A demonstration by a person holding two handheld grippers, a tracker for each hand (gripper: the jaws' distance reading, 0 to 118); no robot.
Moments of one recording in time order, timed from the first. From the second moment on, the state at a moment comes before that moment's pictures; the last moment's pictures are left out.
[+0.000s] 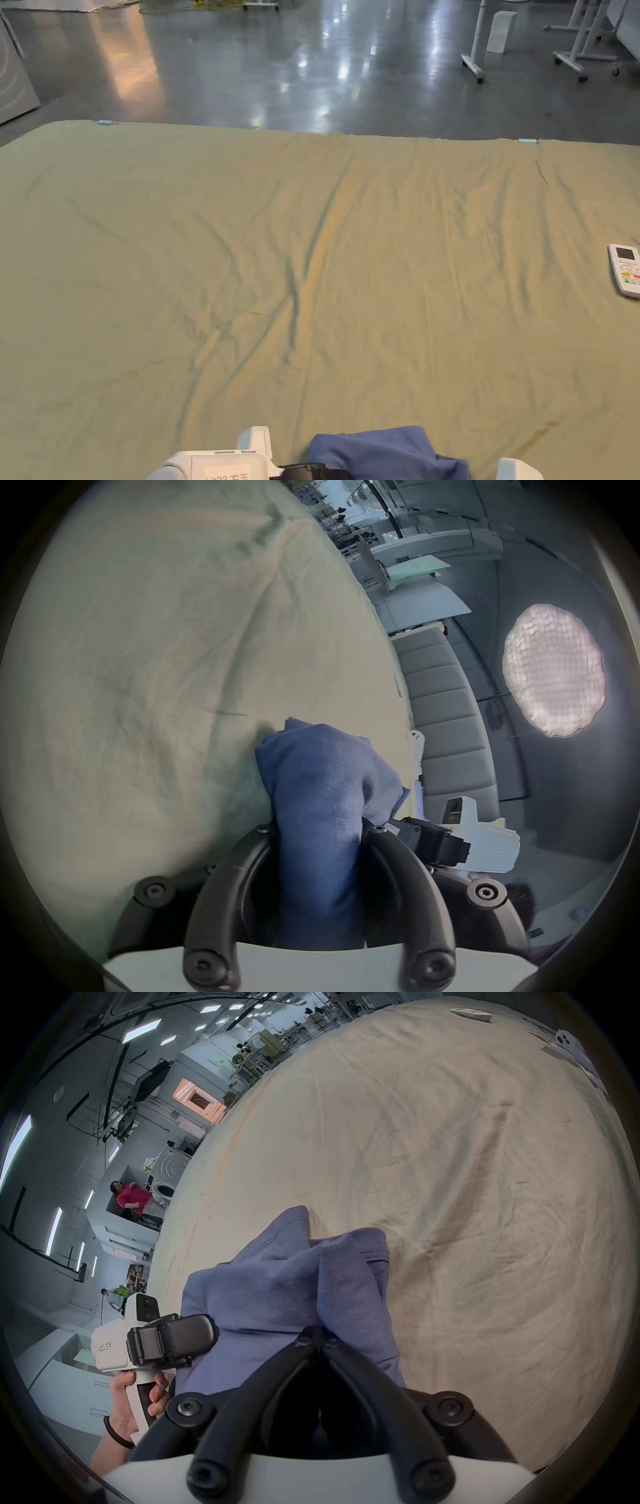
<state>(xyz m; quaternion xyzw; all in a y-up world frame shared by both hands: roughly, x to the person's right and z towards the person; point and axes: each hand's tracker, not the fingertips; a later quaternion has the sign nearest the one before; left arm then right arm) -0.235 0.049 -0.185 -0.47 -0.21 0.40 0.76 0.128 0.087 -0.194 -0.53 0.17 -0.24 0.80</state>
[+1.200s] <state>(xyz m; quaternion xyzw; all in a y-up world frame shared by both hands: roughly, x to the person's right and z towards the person) -0.624 0.147 -0.154 -0.51 0.14 0.20 0.82 0.158 0.132 -0.092 -0.47 0.18 -0.18 0.85</state>
